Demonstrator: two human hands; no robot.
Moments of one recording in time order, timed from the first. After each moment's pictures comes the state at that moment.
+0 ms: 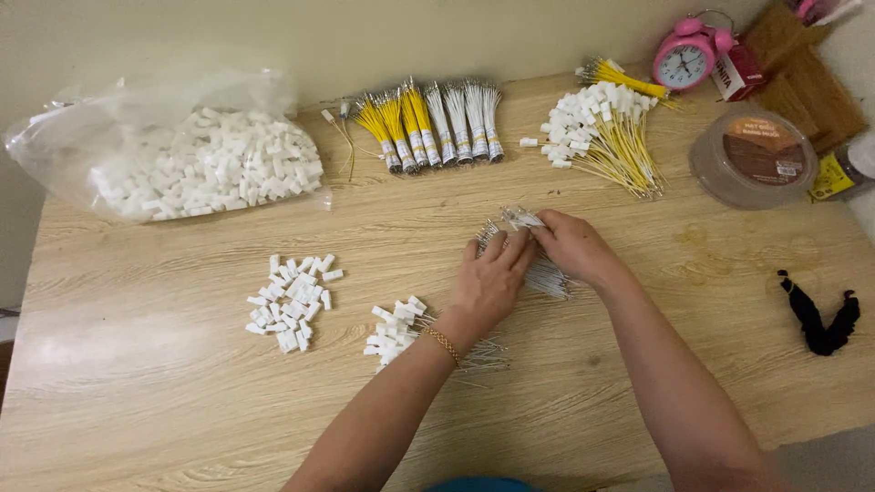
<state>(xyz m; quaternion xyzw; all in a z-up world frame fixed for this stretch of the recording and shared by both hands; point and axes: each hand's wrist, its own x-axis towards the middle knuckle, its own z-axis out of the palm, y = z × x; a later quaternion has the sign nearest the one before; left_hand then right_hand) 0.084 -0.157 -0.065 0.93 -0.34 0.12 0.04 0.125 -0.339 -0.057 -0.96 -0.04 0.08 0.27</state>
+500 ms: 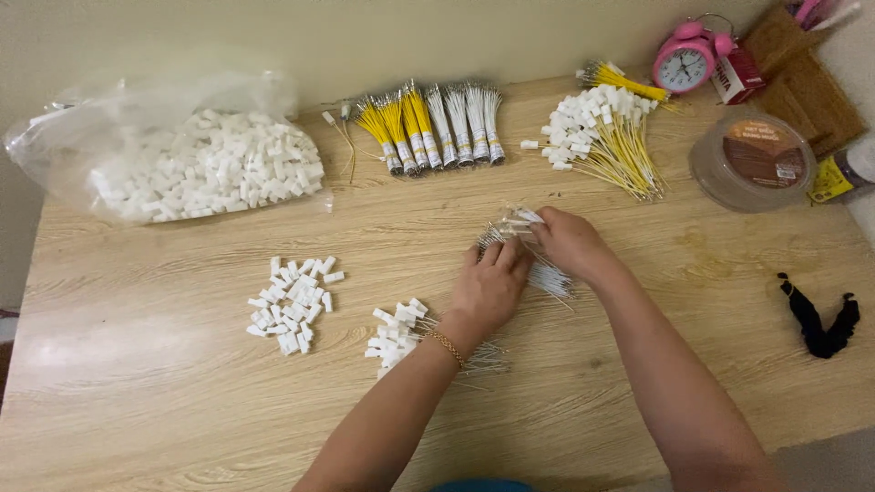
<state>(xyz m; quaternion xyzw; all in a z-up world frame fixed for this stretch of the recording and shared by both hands) 0.082 -0.157 -0.078 0.93 -0.34 0.13 0.08 0.123 -0.326 -0.029 -0.97 -0.03 0.09 0.21</state>
